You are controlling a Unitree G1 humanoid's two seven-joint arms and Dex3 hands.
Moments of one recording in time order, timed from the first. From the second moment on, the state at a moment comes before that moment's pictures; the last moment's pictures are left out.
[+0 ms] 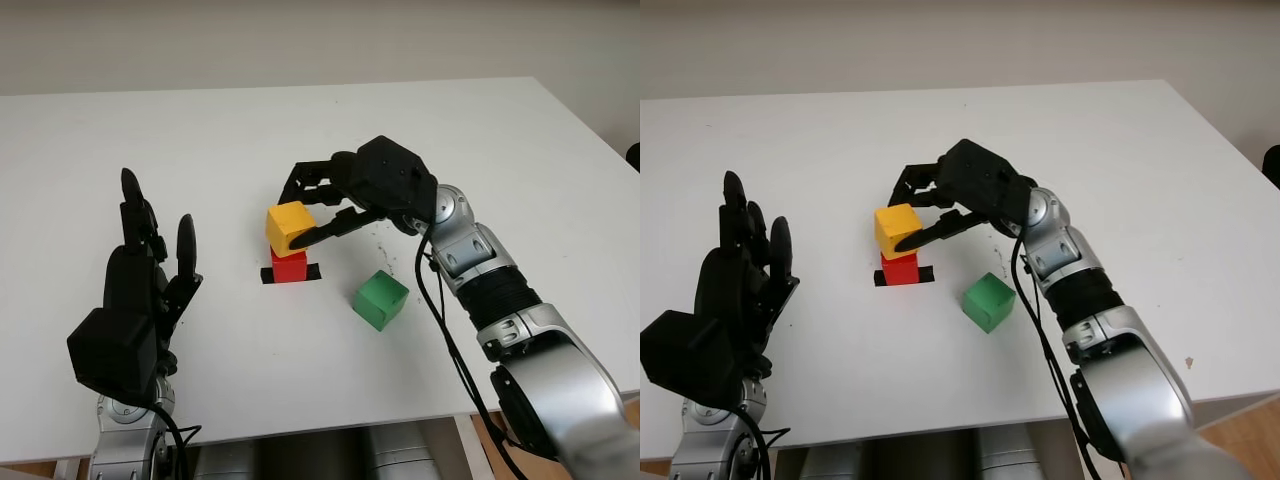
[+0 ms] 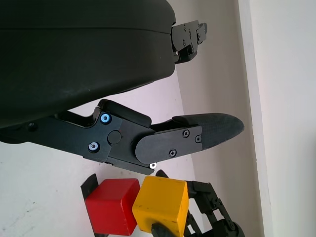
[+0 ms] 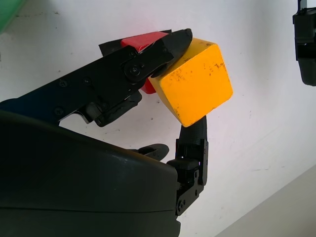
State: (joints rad) left arm 0.08 0.06 0.13 -0.32 0.08 0.05 0.09; right arm -0.90 -0.25 0.24 0.66 -0.23 0.05 0.55
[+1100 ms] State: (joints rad) left arm 0.09 0.05 0.12 -0.33 0.08 0.04 0.09; right arm -0.90 -0.26 0.27 0.68 -0.25 -0.02 0.56
